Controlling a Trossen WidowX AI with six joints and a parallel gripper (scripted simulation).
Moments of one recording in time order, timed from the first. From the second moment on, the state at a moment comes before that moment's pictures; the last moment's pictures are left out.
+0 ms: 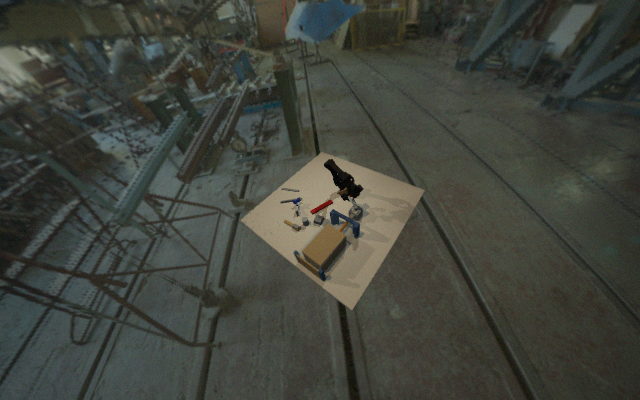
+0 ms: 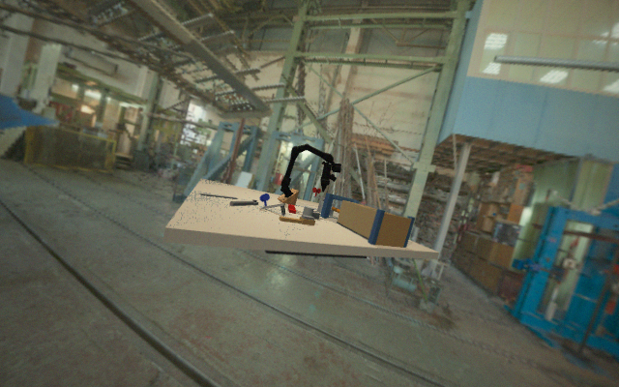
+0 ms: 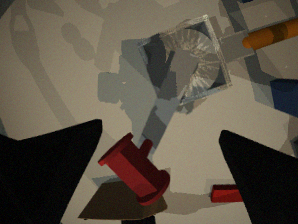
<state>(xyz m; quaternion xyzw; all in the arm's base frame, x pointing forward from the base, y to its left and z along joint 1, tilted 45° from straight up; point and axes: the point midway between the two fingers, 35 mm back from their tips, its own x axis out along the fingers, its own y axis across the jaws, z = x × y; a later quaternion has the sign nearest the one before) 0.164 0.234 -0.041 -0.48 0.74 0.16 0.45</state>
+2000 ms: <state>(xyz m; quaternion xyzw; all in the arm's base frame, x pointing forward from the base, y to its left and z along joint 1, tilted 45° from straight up) 0.159 0.199 -0.099 -0.48 0.72 0.00 0.51</state>
